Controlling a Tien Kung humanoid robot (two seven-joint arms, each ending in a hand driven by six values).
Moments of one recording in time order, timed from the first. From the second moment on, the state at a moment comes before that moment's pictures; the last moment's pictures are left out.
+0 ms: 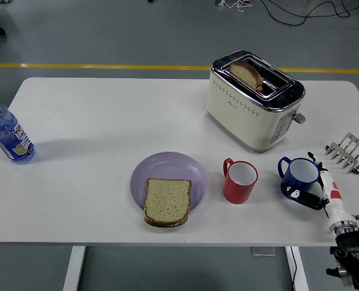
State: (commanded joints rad) left arm -0.15 0.02 -0.32 -0.19 0.96 -0.07 0.17; right arm 0.17 -0.18 1.11 0.95 -1.34 -0.41 0.31
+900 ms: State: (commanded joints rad) left arm -0.15 0.02 -0.32 -0.19 0.96 -0.07 0.17; right arm 0.14 -0.19 1.14 1.01 -1.32 -0.36 0.30
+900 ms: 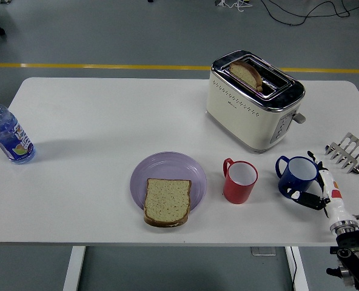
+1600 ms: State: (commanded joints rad) left arm -0.15 0.02 -0.32 -0.19 0.97 -0.07 0.17; right arm 0.10 -0.21 1.20 1.13 -1.31 -0.34 0.28
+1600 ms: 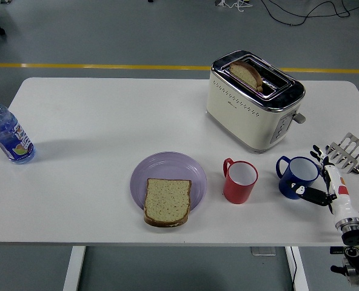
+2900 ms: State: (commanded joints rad) left arm -0.15 0.02 -0.33 -0.19 0.97 -0.07 0.17; right arm 0.03 -0.23 1.54 1.63 -0.71 -0.32 0.21
